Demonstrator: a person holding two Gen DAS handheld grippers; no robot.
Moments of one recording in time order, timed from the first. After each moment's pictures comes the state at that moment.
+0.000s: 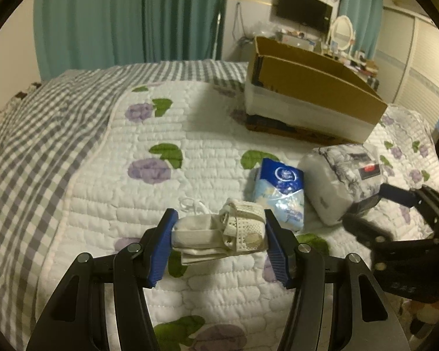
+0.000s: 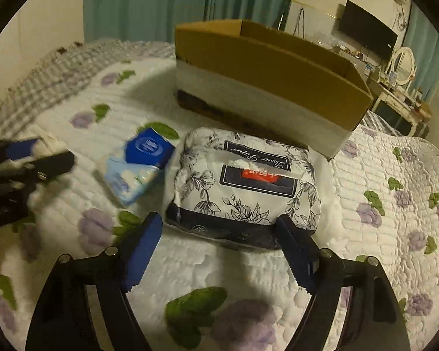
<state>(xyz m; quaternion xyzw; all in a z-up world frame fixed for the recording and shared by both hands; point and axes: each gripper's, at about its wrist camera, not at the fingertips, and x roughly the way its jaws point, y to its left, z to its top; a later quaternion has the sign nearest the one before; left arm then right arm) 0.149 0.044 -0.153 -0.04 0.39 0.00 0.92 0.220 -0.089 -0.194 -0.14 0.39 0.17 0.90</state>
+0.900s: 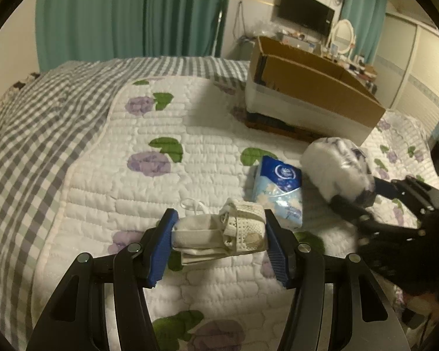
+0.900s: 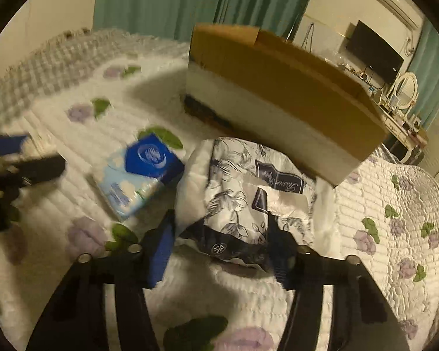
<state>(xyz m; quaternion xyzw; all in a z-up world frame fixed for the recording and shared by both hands) 0.146 0.049 -0.156 -0.06 0.39 -0.01 0.92 0.228 -0.069 -0.196 -0.19 0.36 0.17 0.90</state>
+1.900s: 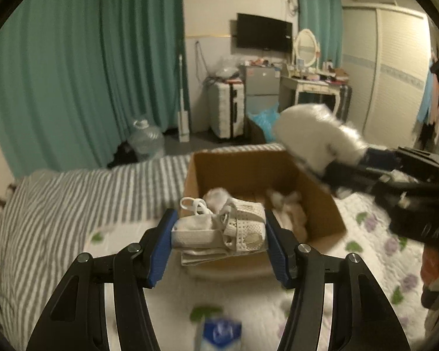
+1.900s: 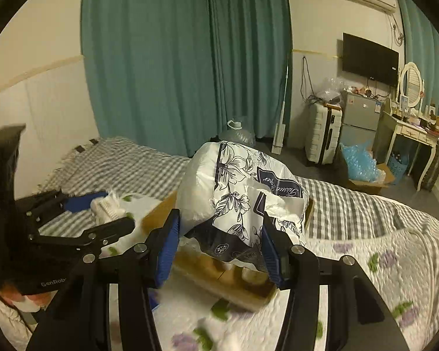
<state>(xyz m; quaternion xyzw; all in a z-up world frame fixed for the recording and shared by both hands) 0.254 -0.033 -0.009 0.02 0.31 -0.06 0.95 0.331 -0.150 -0.016 -0.05 0.28 0.25 0.93</state>
